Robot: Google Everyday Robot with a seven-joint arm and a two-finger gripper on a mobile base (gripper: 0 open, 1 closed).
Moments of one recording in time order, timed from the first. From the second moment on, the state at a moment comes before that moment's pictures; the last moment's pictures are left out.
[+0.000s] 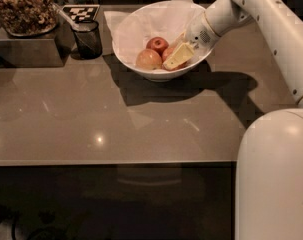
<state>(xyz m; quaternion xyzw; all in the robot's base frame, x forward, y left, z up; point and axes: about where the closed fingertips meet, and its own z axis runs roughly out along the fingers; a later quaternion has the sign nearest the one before) 0.709 -0.086 0.871 -0.57 0.73 0.23 0.30</state>
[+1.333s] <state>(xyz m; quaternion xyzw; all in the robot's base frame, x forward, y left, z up) 0.668 -0.094 0.997 -0.59 0.65 0.29 0.38</state>
